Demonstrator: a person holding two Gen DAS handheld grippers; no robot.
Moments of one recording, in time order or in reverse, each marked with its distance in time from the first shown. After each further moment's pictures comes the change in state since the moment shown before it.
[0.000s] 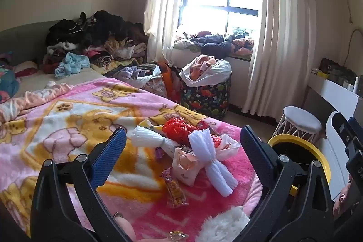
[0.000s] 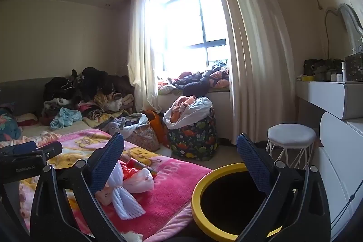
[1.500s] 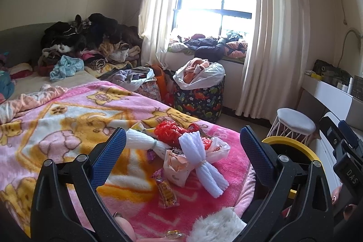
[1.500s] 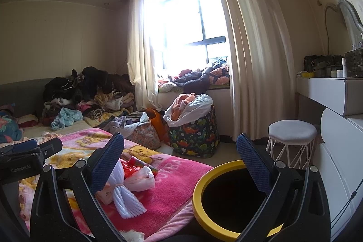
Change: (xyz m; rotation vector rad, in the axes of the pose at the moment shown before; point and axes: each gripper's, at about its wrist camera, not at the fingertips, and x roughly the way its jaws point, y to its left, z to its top) left arm -0.004 -0.015 0.005 -0.001 -0.019 -0.034; right arm -0.002 0.001 0.004 0.011 0.008 -0.004
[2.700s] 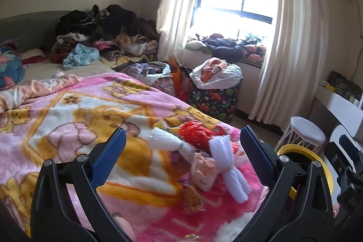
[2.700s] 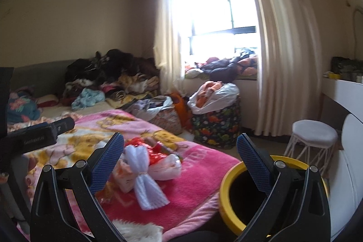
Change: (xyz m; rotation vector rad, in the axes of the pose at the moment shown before) left arm 0.013 0.048 0.000 -0.091 0.014 0.088; right arm 0.019 0.047 -0.011 -0.100 0.100 0.191
